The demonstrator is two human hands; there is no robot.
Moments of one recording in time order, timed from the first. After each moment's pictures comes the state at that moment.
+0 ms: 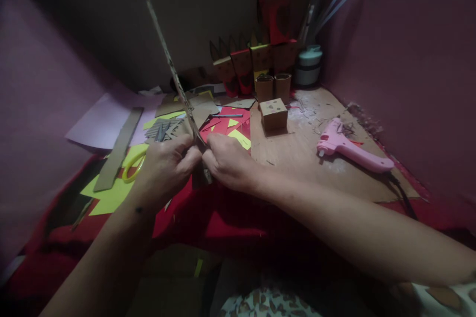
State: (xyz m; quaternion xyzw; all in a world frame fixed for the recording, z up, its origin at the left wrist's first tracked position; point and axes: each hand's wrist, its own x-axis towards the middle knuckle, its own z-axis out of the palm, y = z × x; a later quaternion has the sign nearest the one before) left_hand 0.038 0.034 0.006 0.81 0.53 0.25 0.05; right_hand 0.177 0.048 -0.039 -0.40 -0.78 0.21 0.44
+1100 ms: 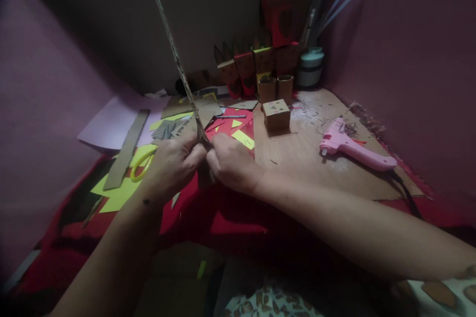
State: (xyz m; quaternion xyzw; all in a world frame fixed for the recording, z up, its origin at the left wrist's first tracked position) left_hand 0.038 0.037 0.013 0.80 0.55 0.22 0.08; right_hand 0.169 0.049 -0.054 -0.41 -0.77 0.11 0.47
